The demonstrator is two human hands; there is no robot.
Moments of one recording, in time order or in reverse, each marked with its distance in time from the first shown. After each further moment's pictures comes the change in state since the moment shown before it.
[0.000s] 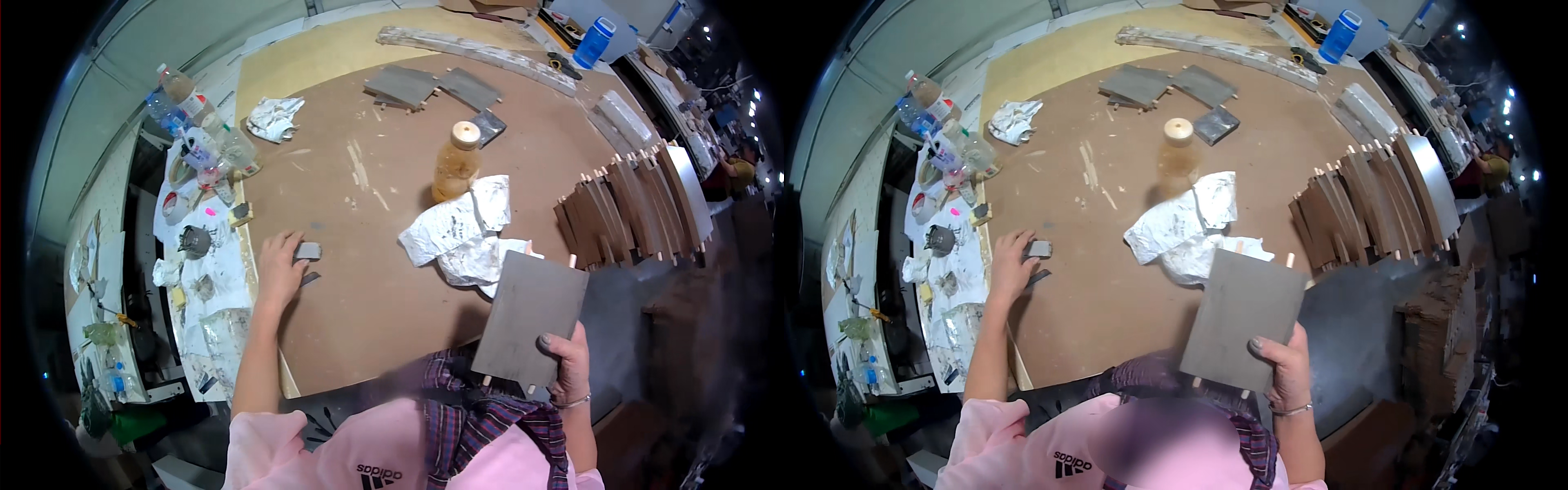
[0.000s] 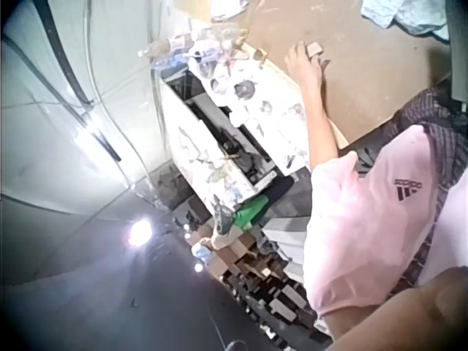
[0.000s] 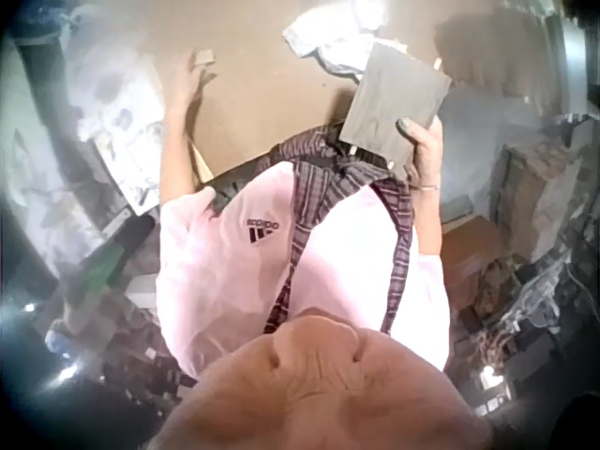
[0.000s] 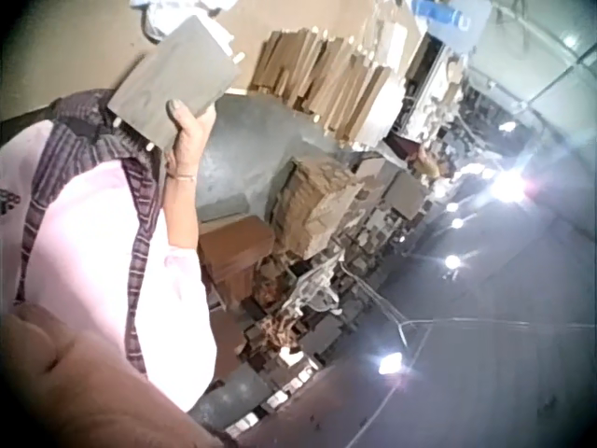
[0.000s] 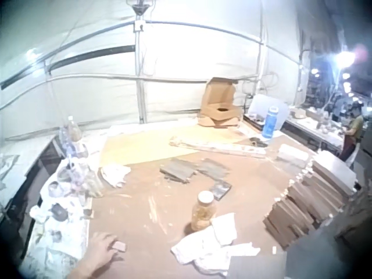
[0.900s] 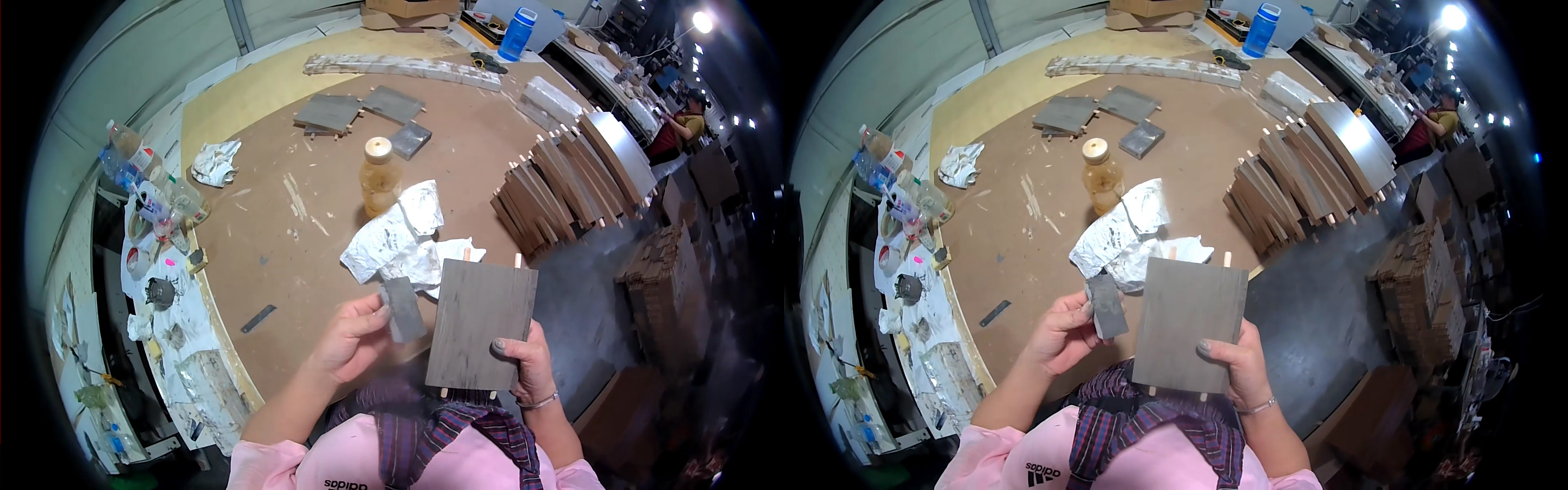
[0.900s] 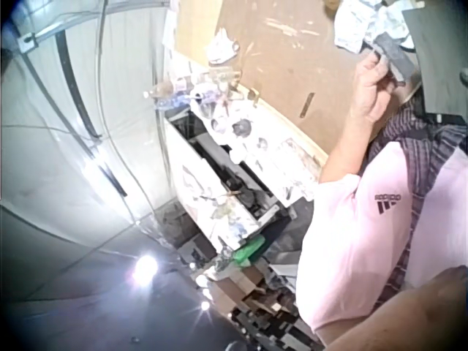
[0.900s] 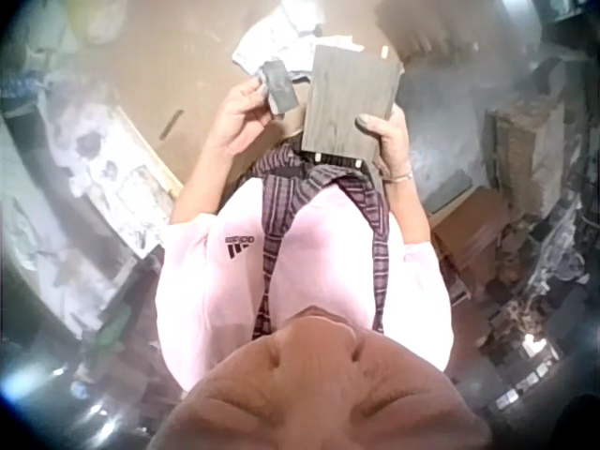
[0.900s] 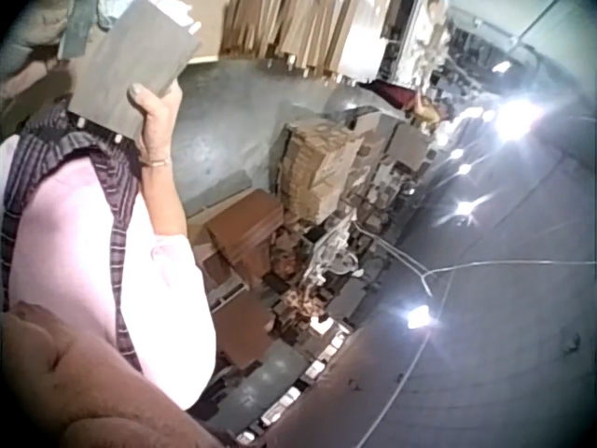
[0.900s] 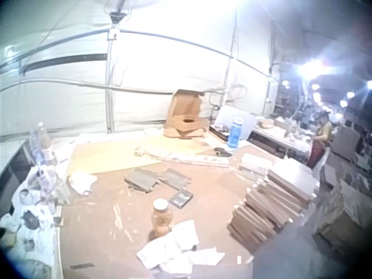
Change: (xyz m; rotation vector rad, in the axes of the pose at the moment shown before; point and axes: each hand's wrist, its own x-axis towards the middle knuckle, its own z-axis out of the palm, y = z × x) left_hand -0.030 0.205 -0.018 -2.016 -0.893 -0.507; right_hand -0.022 0.005 -0.008 0.087 -0.054 -0.035
